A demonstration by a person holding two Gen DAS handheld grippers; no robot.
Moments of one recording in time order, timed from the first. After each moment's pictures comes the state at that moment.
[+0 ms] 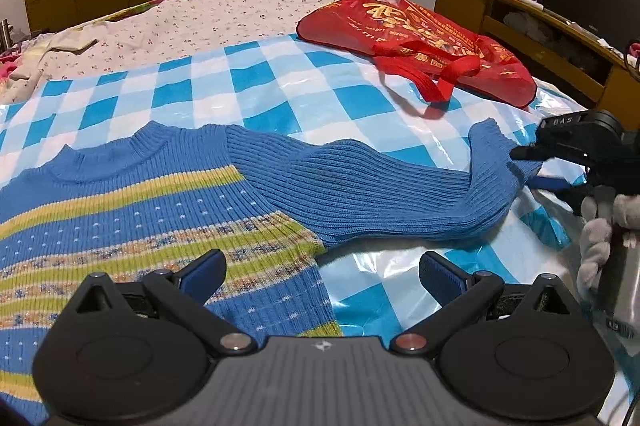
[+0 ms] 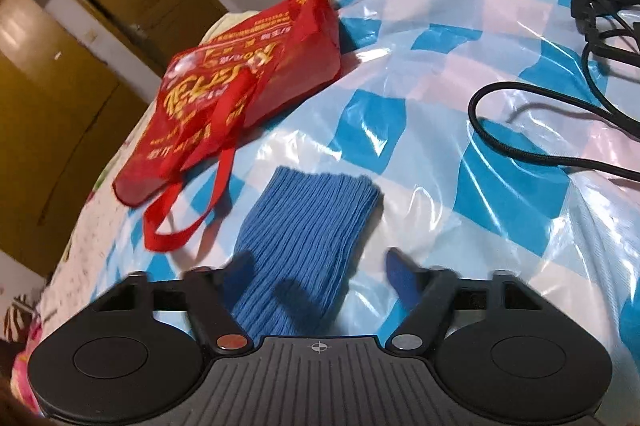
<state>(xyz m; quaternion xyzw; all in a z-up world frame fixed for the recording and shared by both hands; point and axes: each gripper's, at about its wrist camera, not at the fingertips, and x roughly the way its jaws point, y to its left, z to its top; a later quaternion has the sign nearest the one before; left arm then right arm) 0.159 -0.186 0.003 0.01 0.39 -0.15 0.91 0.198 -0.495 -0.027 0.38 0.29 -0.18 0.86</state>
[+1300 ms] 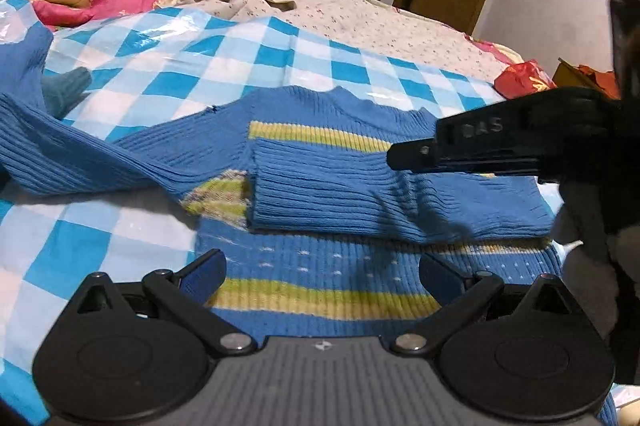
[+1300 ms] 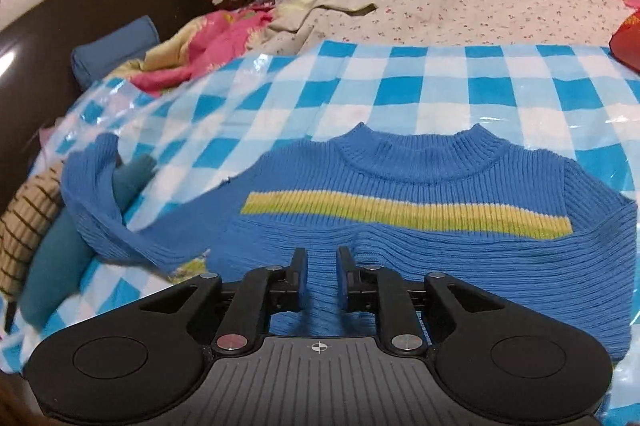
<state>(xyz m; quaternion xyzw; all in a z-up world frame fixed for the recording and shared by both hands) 0.101 0.056 -0.020 -0.12 0.37 -0.01 0.92 0.225 -0.111 0.018 0.03 0.41 0.27 0.87</state>
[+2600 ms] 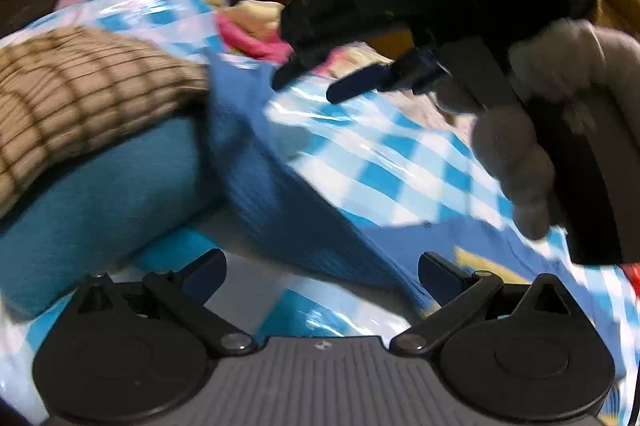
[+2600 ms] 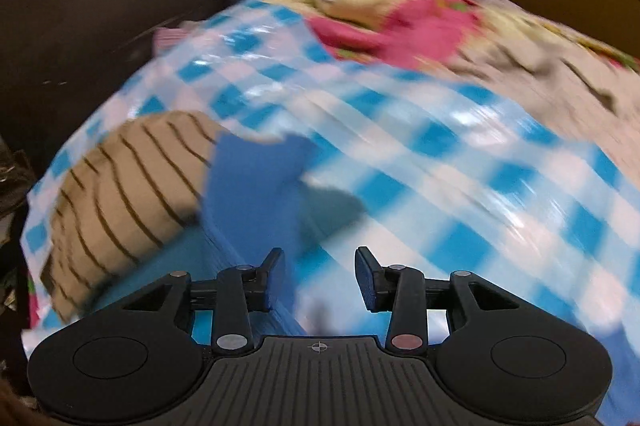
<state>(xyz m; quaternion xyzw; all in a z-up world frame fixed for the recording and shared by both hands) 0.054 0.186 -0.004 -0.23 0.25 0.20 0.92 0.245 0.168 0.070 -0.14 0.38 0.46 0.79</state>
